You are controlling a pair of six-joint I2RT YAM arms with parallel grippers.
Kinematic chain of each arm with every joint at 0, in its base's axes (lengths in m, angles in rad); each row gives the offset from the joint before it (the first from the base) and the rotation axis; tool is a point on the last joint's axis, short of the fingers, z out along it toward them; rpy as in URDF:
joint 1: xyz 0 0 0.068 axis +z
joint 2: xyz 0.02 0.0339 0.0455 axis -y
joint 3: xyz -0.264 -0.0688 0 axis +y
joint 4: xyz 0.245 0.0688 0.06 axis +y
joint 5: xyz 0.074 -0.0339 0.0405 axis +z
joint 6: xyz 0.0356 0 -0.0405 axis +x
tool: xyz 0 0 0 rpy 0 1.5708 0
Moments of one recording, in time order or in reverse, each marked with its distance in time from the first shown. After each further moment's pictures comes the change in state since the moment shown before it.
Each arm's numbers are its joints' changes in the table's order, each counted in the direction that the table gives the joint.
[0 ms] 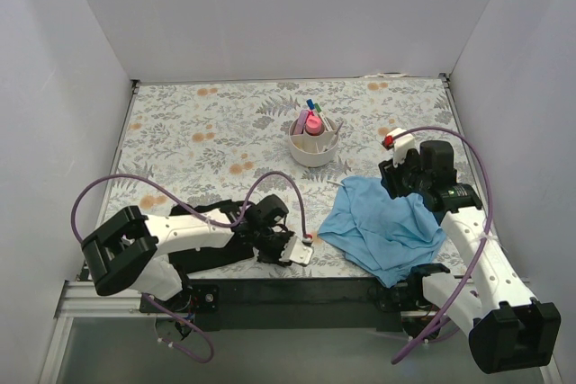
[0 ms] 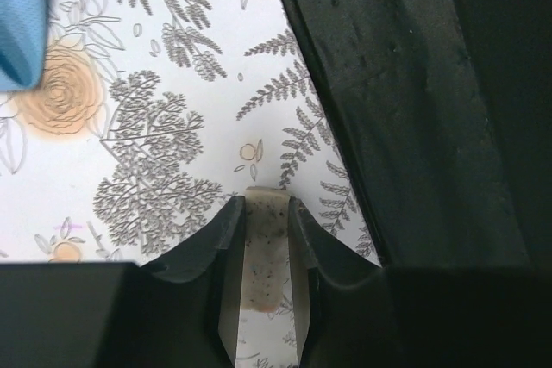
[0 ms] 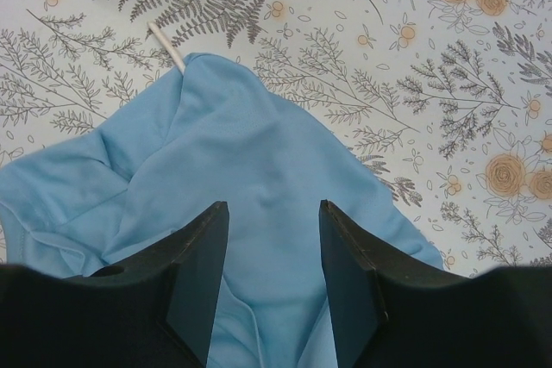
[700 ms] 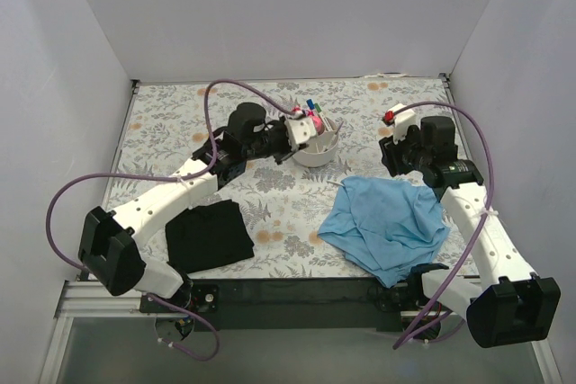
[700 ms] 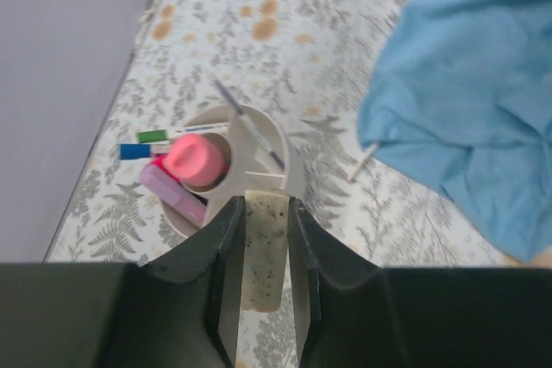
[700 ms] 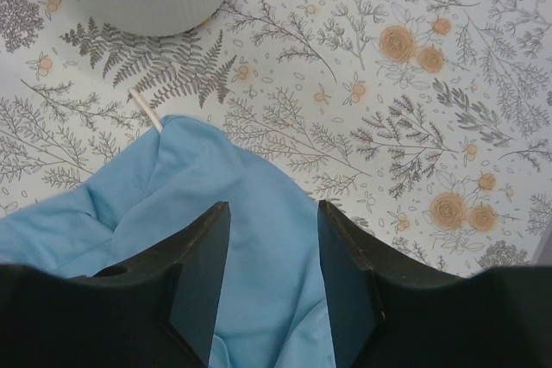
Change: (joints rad) left arm 0.305 -0.008 -0.559 -0.128 0.167 -0.225; right arm 0.000 -0.151 -0.190 0.006 -0.027 0.000
